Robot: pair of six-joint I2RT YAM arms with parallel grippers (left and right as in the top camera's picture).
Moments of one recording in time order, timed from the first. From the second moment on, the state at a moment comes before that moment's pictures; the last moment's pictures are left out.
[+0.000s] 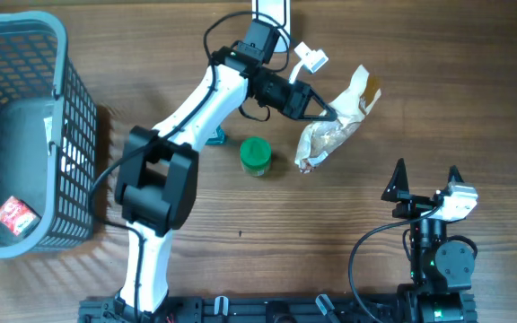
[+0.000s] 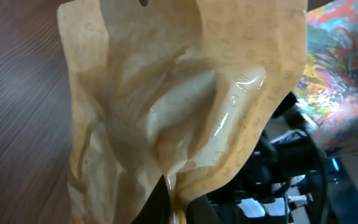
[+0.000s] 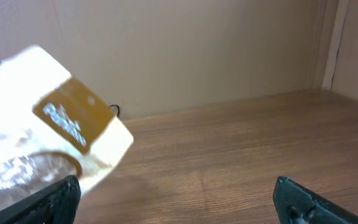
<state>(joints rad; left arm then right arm) -0.47 2.22 1.81 -0.78 1.32 0.06 0.05 0.01 0.01 0.02 0.17 0.13</state>
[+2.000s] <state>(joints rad) -0.48 2.39 1.97 -0.47 0.88 -0.36 0.05 0.01 0.01 0.02 0.17 0.13</state>
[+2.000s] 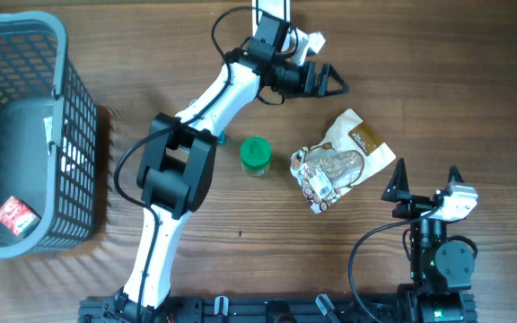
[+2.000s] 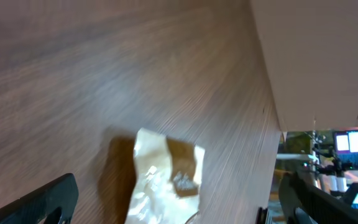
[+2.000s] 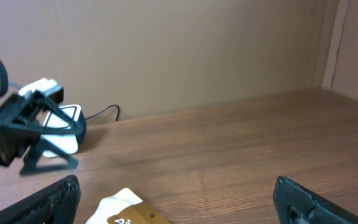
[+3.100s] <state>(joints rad) 0.25 1.60 2.32 -1.65 -0.40 -0.61 0.05 0.01 0.01 0.02 0.17 0.13</state>
